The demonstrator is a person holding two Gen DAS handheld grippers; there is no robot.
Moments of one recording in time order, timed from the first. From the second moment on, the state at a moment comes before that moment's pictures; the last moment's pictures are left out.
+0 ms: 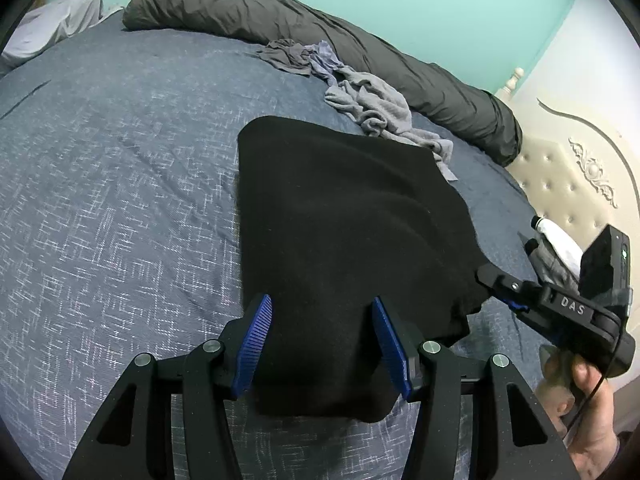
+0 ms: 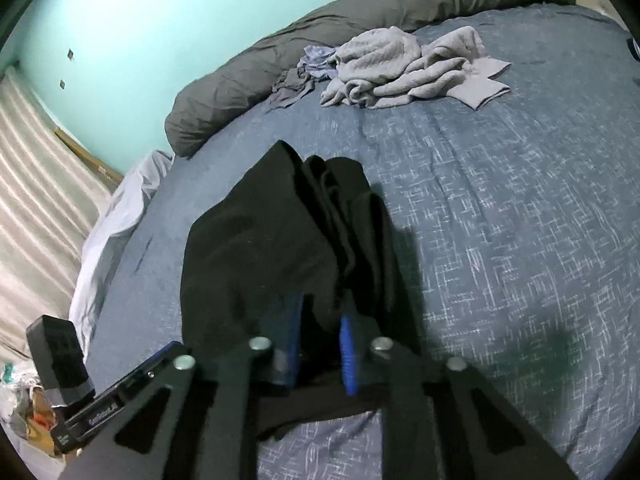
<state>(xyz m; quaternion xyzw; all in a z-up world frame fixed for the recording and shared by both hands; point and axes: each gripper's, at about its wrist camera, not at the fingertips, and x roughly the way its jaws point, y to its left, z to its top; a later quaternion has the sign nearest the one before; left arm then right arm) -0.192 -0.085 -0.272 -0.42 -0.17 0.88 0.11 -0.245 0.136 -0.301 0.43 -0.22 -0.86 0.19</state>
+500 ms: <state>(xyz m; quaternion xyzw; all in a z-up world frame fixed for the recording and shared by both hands) -0.201 -0.083 -0.289 -0.45 -0.16 0.87 0.11 -0.232 0.165 -0.306 0.41 -0.20 -0.88 0.11</state>
